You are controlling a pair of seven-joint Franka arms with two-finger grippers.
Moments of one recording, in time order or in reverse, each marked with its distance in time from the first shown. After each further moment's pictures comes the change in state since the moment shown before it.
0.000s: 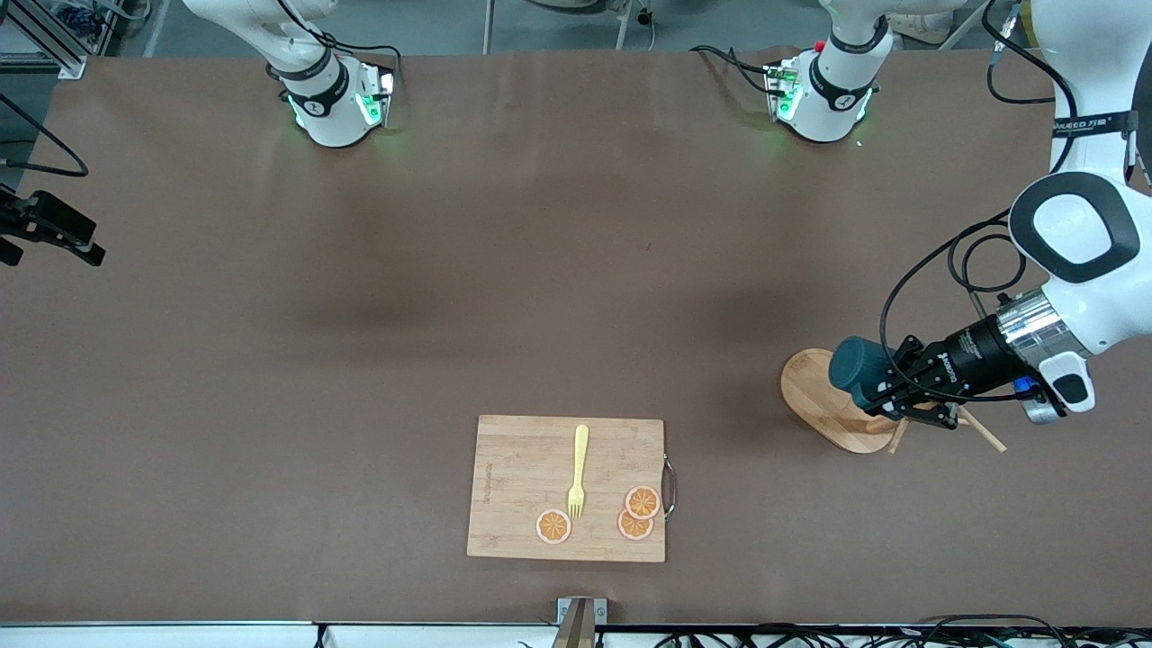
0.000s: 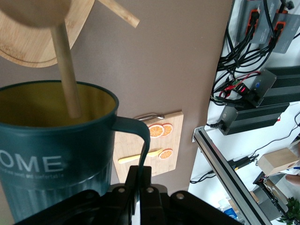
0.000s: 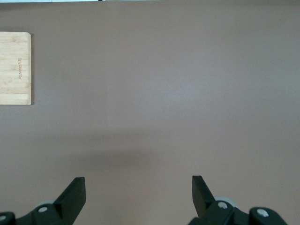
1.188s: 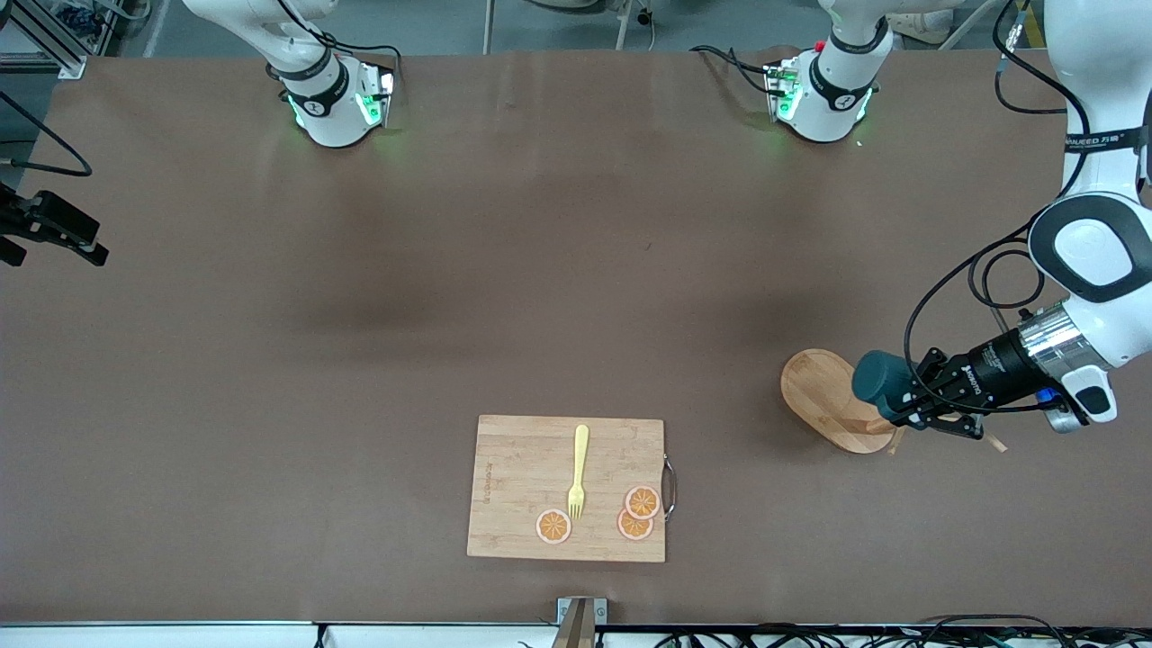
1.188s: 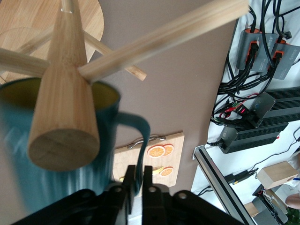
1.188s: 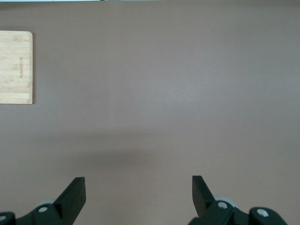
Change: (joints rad) left arm 0.060 0.045 0.001 0.005 0.000 0.003 0.068; right arm 0.003 0.000 0.003 0.000 0.000 -0.001 0.000
